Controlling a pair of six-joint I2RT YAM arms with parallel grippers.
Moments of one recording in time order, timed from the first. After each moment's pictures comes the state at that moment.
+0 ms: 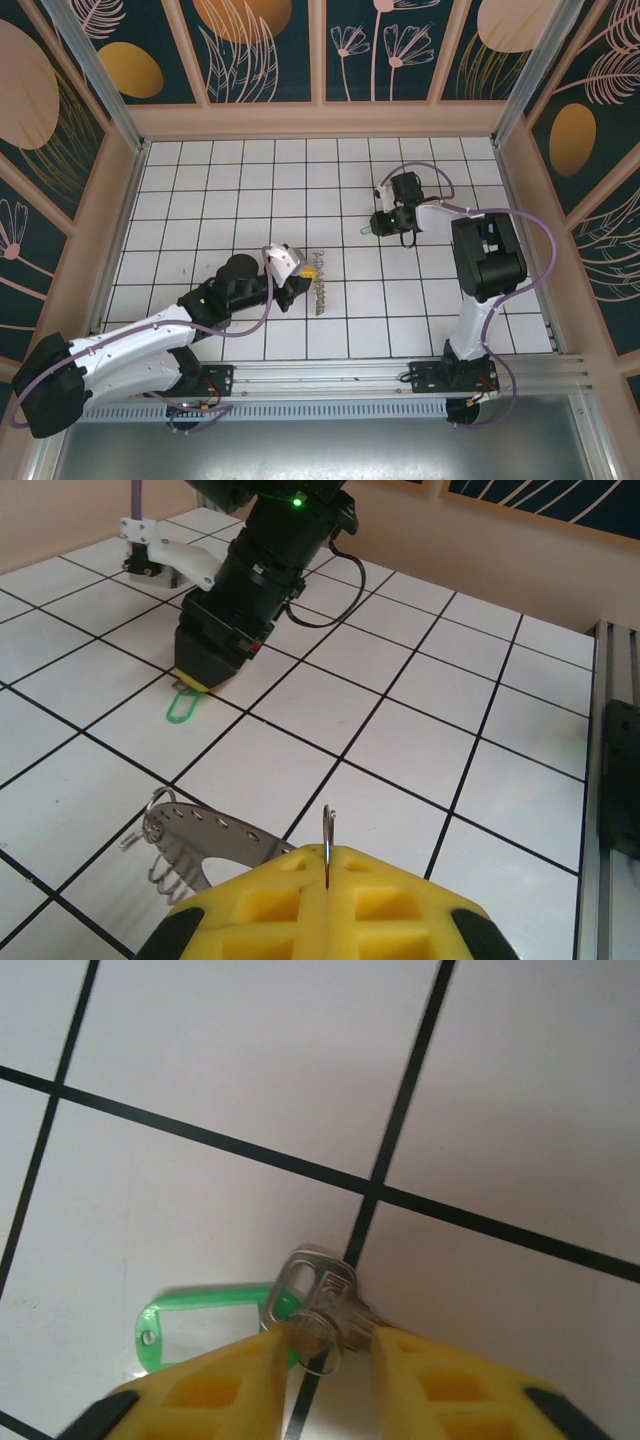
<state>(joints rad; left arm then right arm) -0.90 0.98 0.46 0.21 0.20 -0.08 0.30 1.87 1.10 -0.28 -0.20 0.00</state>
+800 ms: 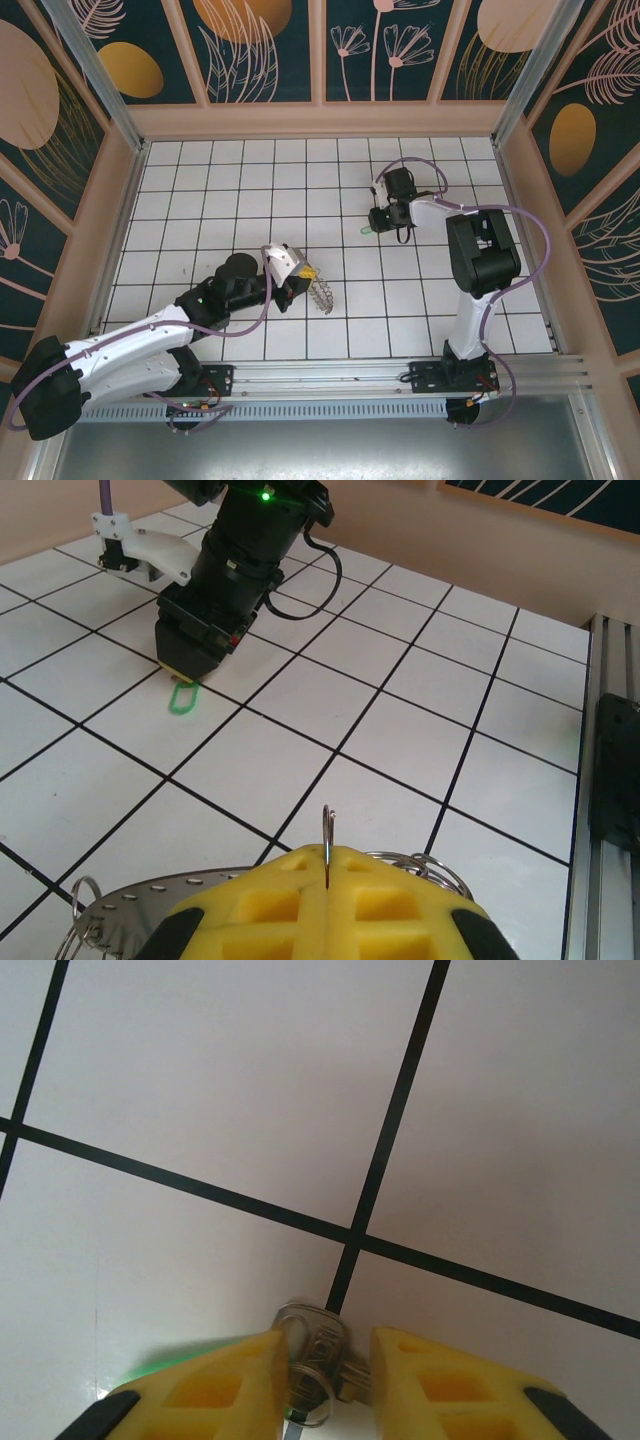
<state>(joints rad) -0.90 0.96 0.48 0.15 0.21 -0.08 0.32 1.91 1.17 -0.32 -0.10 0.00</state>
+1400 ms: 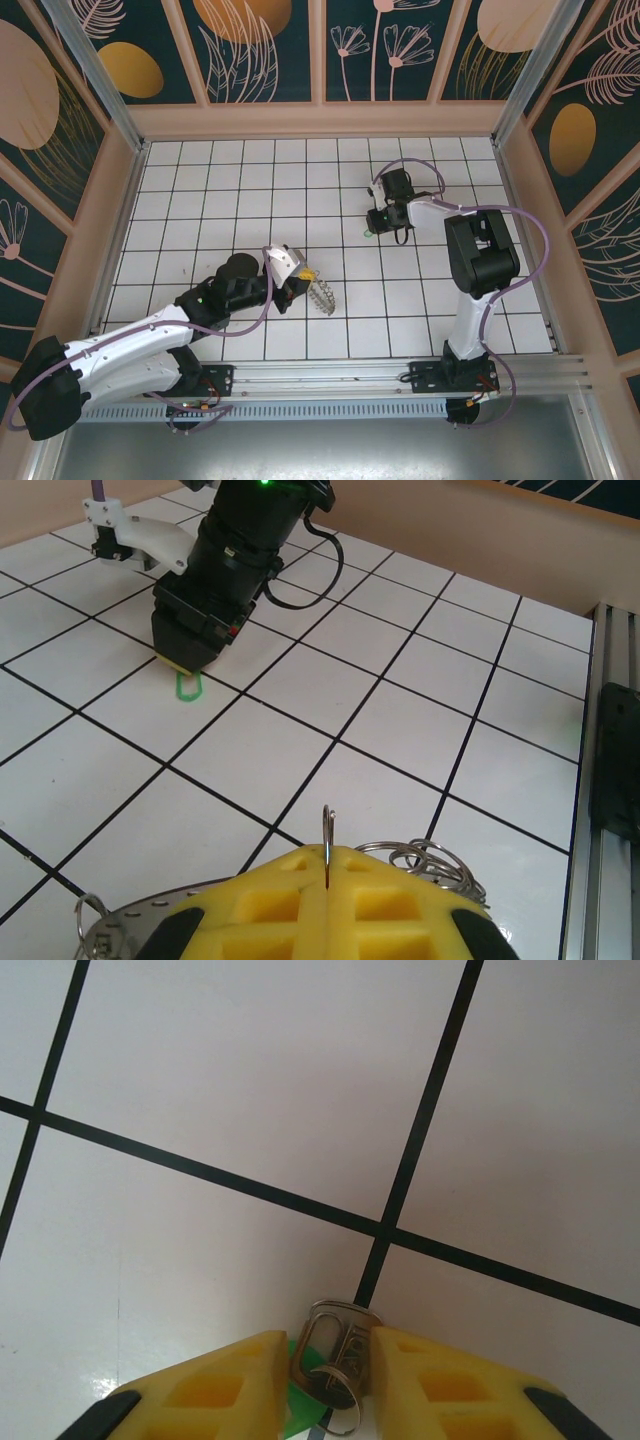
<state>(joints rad) -0.90 0.96 0.48 0.13 0.20 -0.08 0.34 1.91 1.17 -0.33 -0.10 0.00</state>
